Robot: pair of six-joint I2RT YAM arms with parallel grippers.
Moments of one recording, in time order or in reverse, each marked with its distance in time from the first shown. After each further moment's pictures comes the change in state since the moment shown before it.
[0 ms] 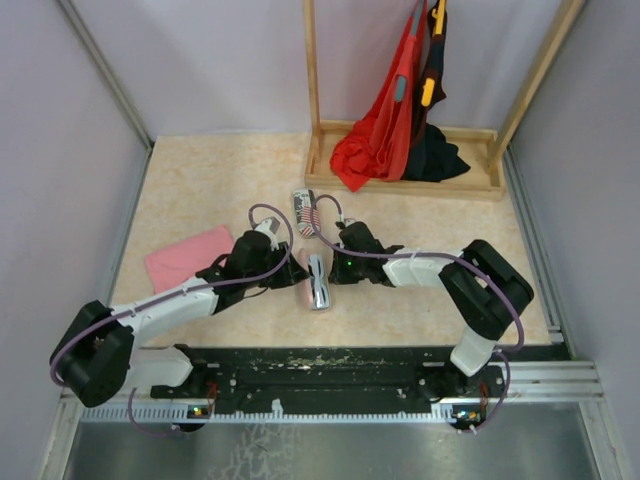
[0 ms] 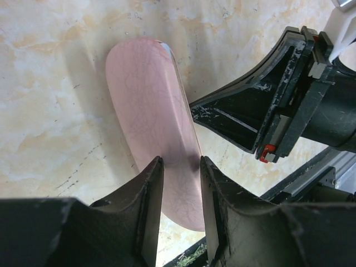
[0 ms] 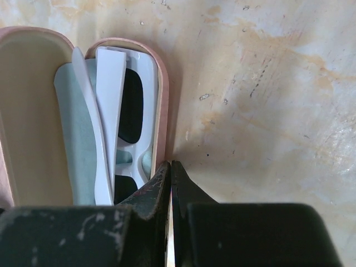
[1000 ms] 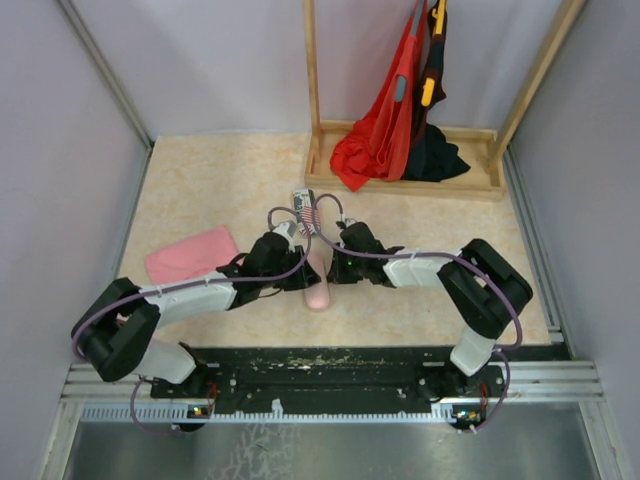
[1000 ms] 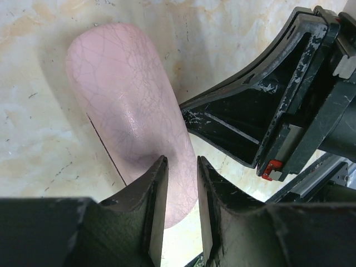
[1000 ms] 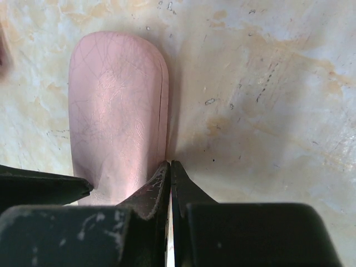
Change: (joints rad) left arm -0.069 0.171 0.041 0.089 -0.024 -0.005; right arm -0.006 0.010 -0.012 0.043 -0.020 0.020
